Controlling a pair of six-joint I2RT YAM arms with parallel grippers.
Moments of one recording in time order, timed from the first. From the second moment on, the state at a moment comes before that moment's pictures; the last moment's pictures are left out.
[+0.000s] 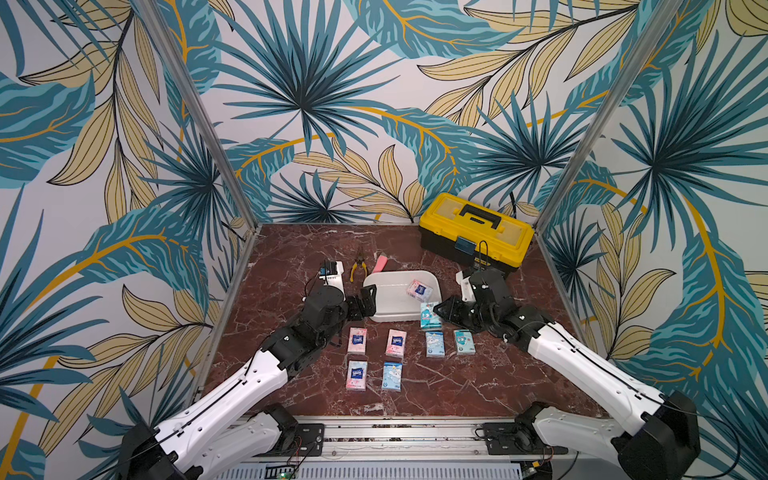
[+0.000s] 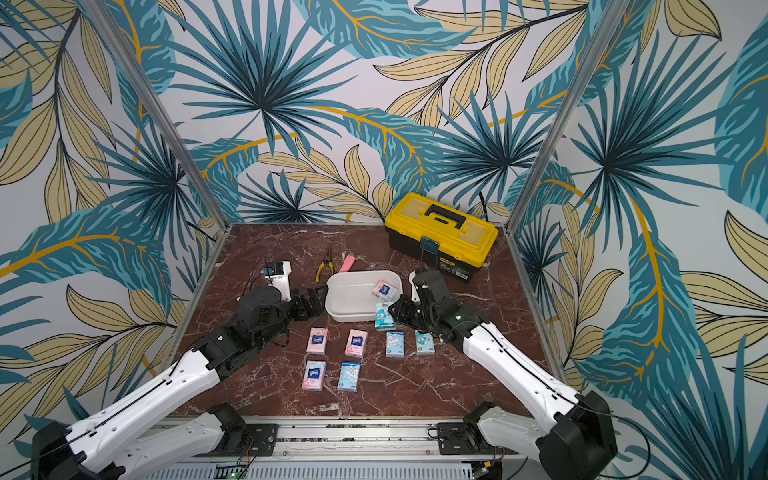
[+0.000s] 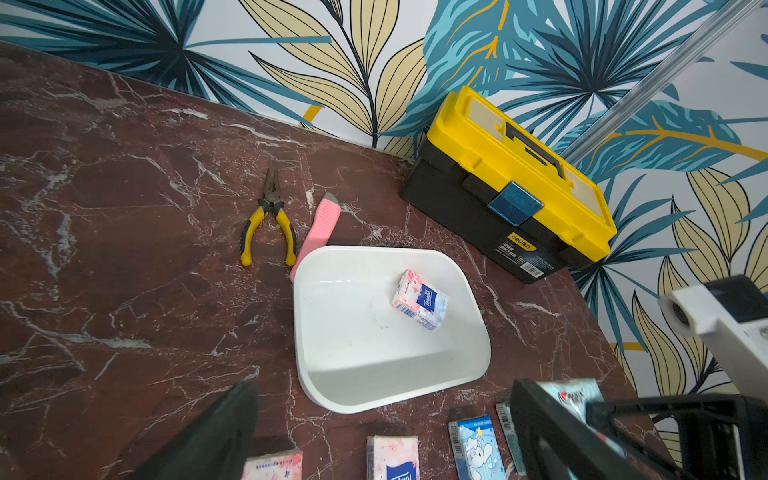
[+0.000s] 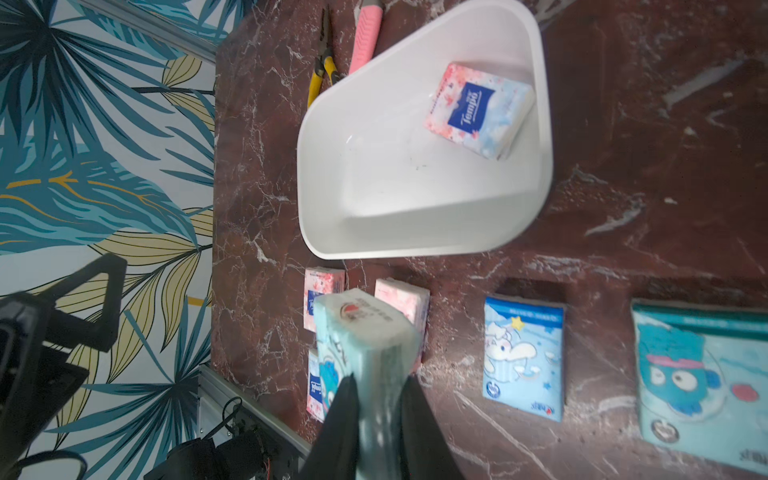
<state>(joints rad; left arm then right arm) -0.66 0.97 0.76 -0.19 -0.24 -0.64 0.54 1.12 0.87 -0.50 -0.20 0.84</state>
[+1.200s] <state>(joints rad) -0.65 0.99 0.71 -0.15 -0.27 -0.75 0.61 0.88 0.34 -0.37 -0.28 1.13</state>
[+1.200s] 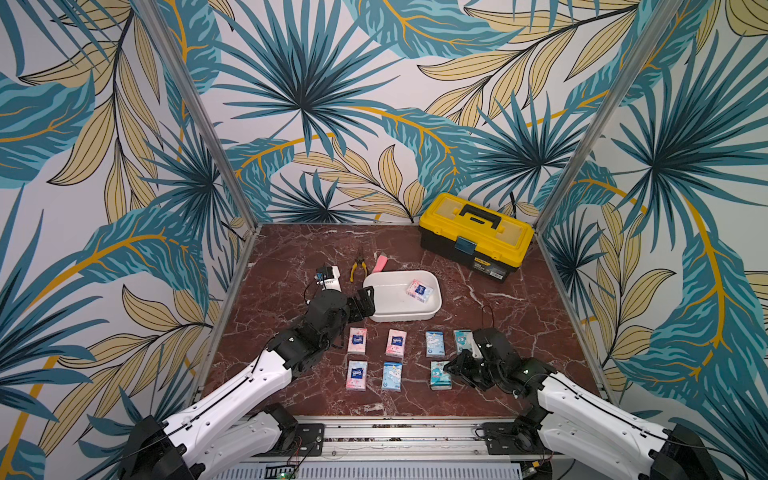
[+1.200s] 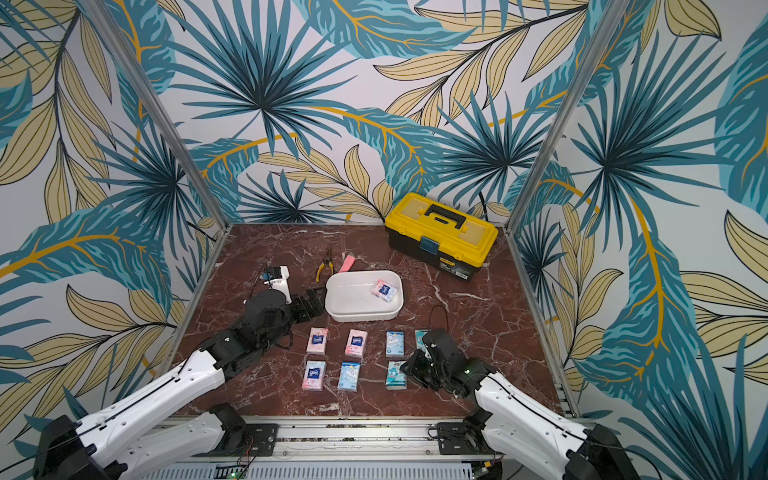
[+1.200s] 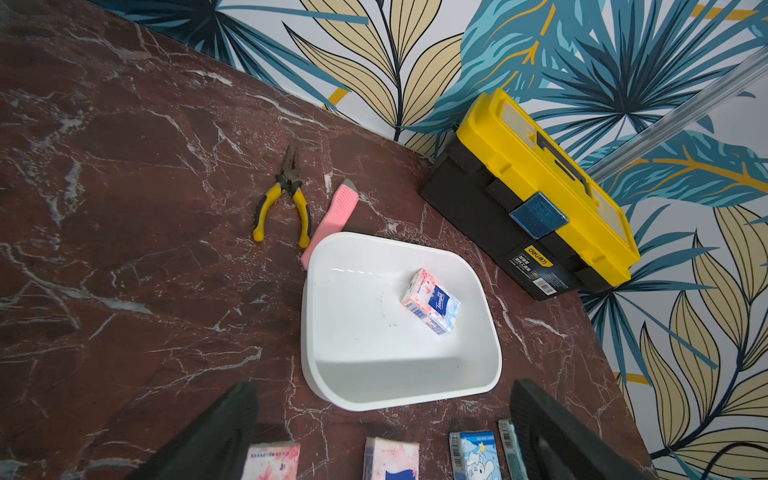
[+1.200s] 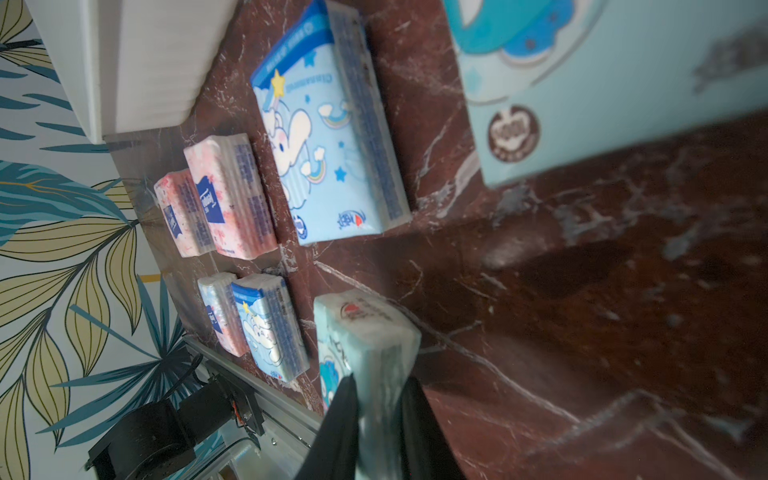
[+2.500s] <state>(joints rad) -0.65 0.98 0.69 -0.17 -0.32 -0.77 0.64 0.97 0.52 -0.58 -0.17 1.00</state>
